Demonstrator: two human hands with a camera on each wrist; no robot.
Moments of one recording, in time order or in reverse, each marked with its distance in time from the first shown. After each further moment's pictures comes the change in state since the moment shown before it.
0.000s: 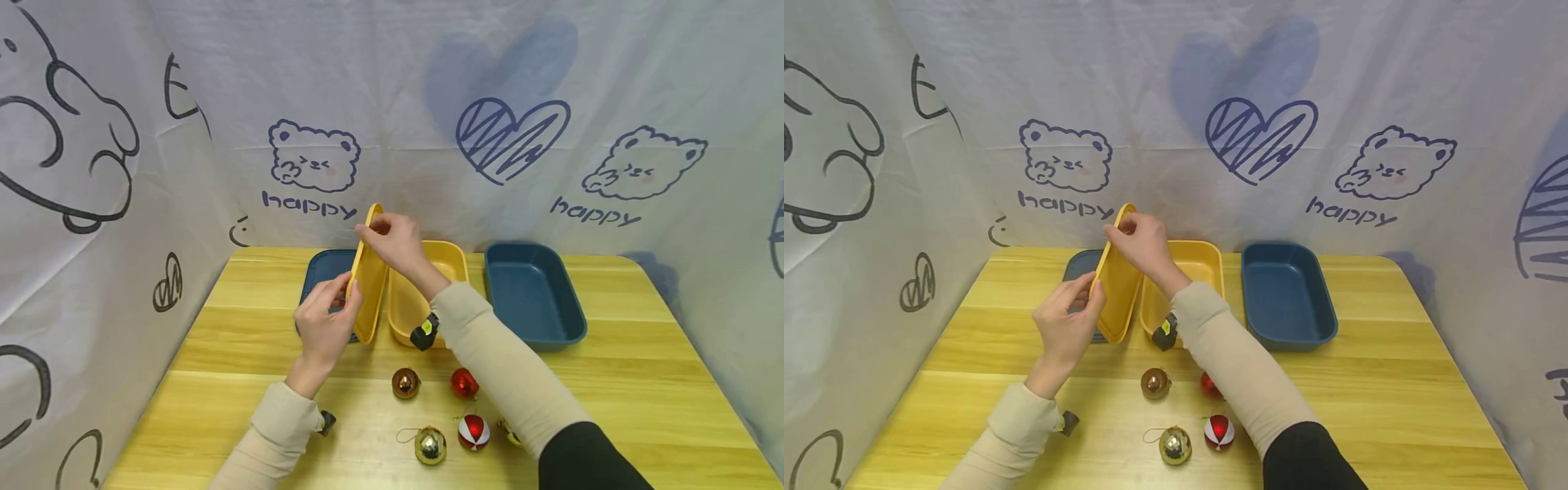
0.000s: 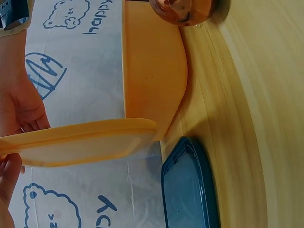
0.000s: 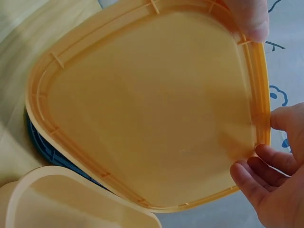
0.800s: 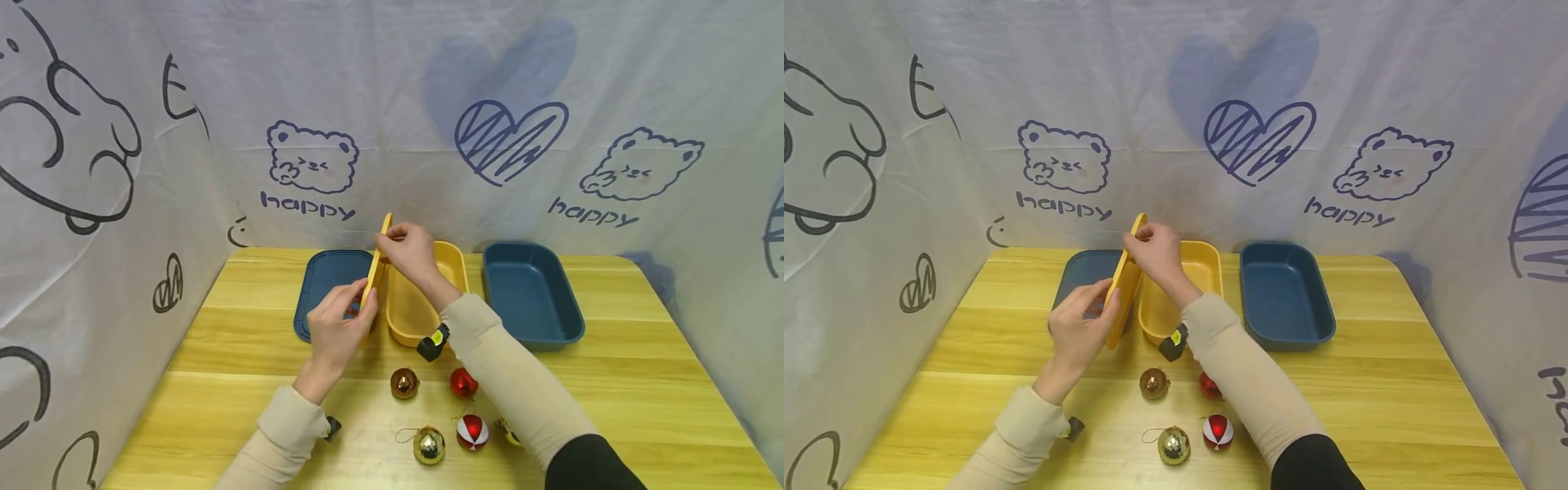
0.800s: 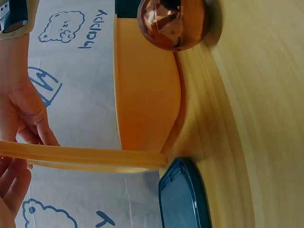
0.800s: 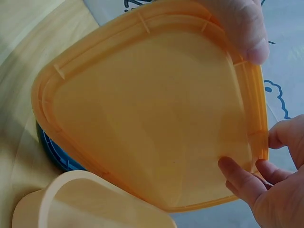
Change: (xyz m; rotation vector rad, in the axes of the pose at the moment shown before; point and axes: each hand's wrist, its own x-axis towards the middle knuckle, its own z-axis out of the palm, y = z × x) left_hand -0.006 0.011 0.008 -0.039 -0.102 -0.016; right_hand -0.011 0.016 -0.006 0.279 0.045 0.173
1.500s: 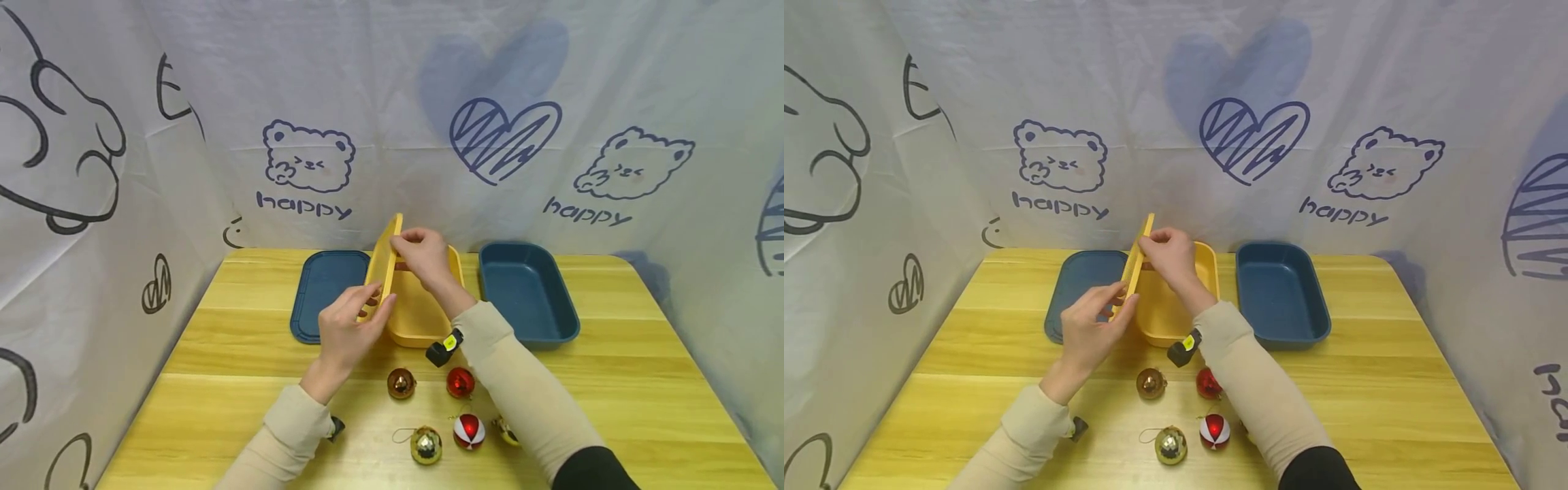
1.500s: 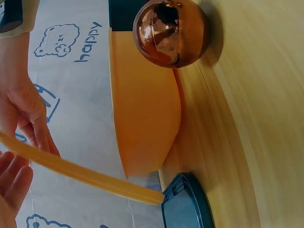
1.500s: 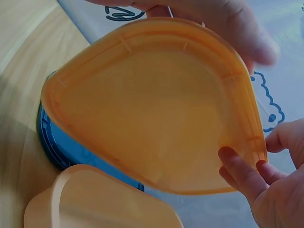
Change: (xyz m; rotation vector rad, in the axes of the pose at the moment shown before) left_hand -0.007 0.006 0.015 0.005 -0.067 0.060; right_hand -0.010 0.012 -0.023 0.137 0.033 0.099
